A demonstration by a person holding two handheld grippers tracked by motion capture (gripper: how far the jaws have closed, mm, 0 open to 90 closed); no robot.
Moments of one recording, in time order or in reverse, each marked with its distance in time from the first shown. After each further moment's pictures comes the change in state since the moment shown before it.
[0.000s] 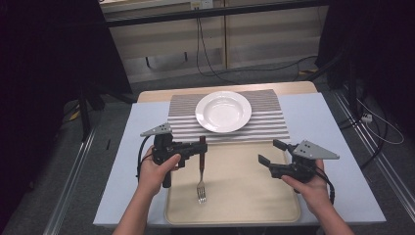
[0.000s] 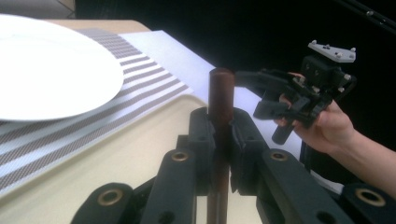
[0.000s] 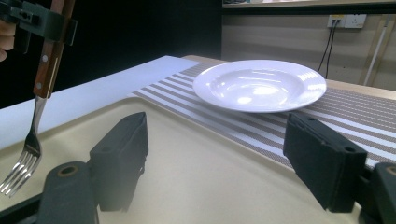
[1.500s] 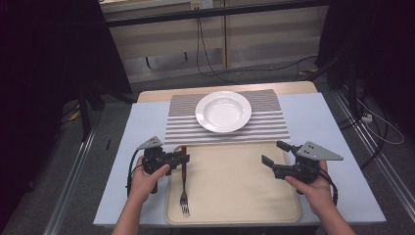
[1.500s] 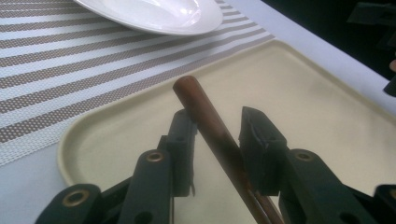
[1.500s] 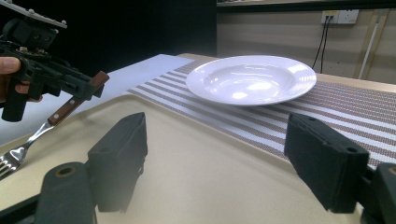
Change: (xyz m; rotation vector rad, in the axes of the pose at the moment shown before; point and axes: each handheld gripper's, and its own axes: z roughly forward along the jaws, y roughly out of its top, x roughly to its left) left arm 0.062 -0.060 -0.015 0.084 0.226 0.018; right arm -0.005 -0.005 -0.006 0.000 -0.013 0.019
